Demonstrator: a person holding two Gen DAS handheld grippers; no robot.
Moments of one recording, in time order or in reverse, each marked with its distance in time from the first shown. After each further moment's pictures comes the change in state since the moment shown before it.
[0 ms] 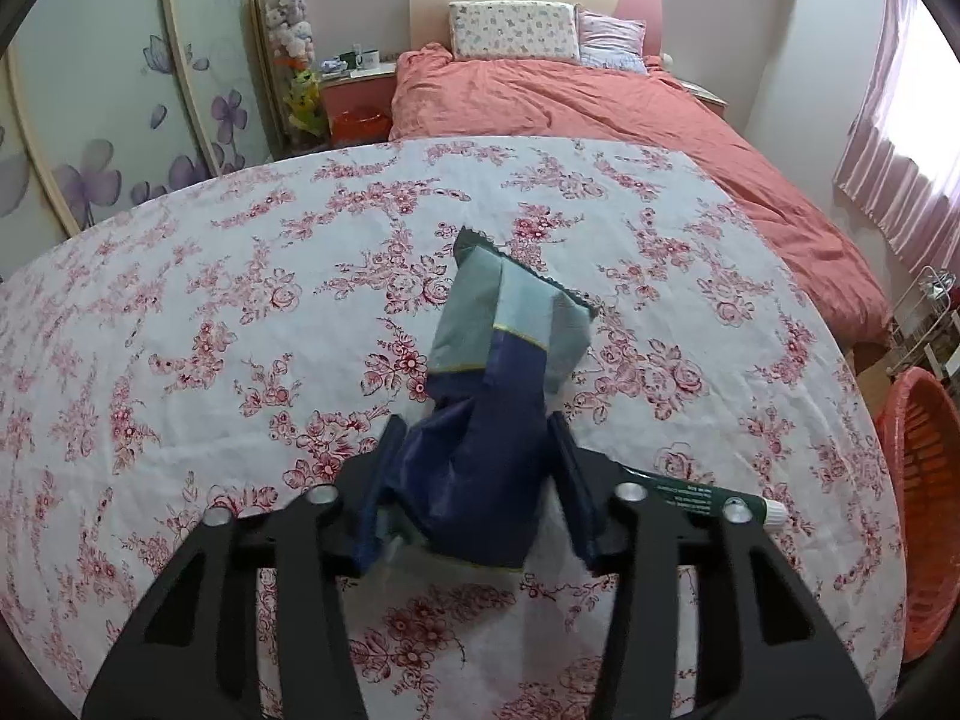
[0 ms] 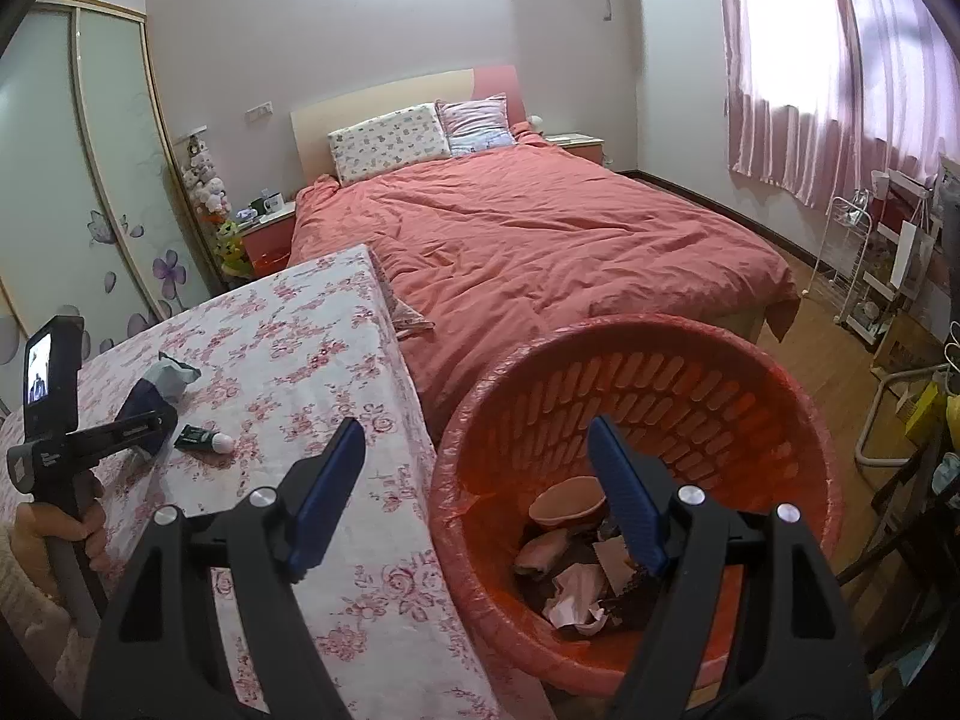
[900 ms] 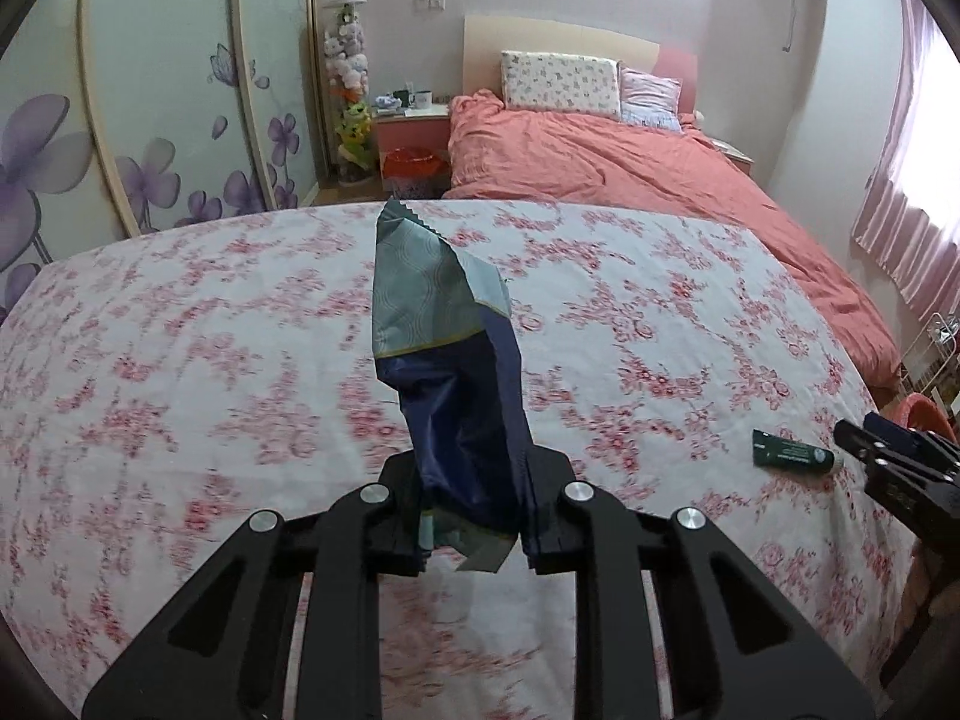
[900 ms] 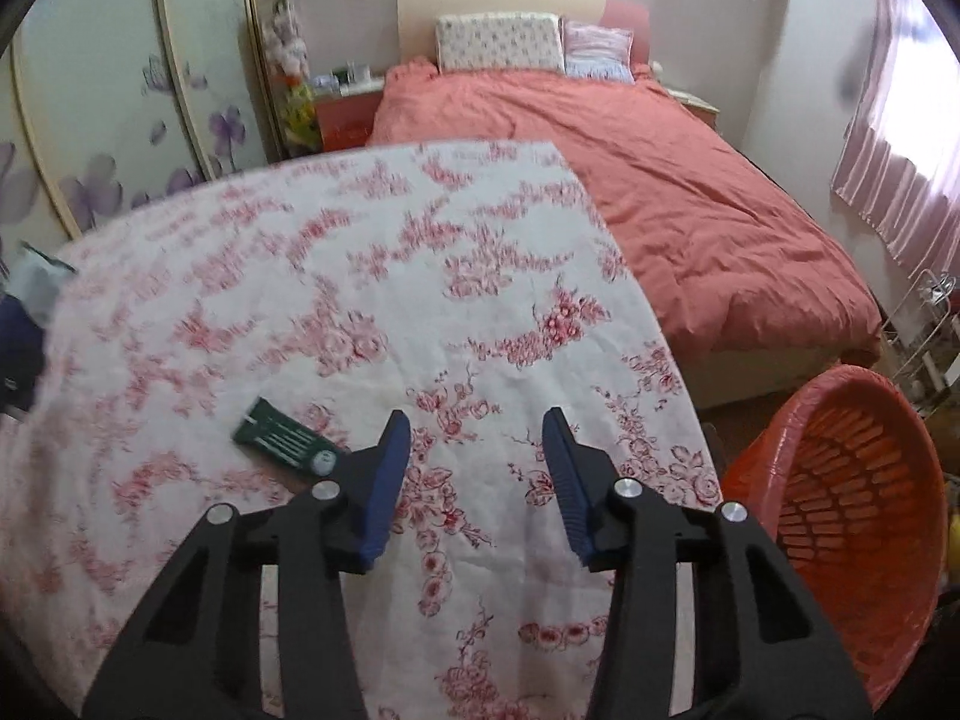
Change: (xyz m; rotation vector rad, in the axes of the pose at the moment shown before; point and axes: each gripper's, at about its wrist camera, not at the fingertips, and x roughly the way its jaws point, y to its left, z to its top) left arm -0.059 0.114 -0.015 -0.066 -0.116 0.033; right arm 0.122 0.170 0.005 -0.277 0.246 0.060
